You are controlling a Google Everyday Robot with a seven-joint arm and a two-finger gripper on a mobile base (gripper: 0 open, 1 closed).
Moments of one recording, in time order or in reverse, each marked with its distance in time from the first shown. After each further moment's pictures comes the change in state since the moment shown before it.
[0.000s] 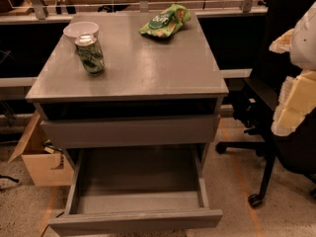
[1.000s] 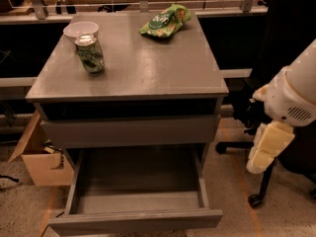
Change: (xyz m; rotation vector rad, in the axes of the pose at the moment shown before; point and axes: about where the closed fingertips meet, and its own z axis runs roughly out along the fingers) arm 0.017 0.040 0.095 -0.120 -0.022 0.105
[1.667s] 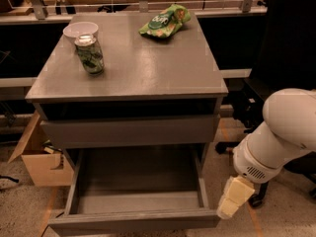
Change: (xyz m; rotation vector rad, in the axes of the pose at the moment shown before) arm 0.026 0.061 0.141 -0.138 0.018 0.159
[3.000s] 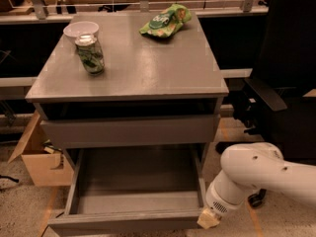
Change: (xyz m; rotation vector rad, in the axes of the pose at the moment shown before) arm 0.018 0.034 0.151 -0.124 0.069 0.119
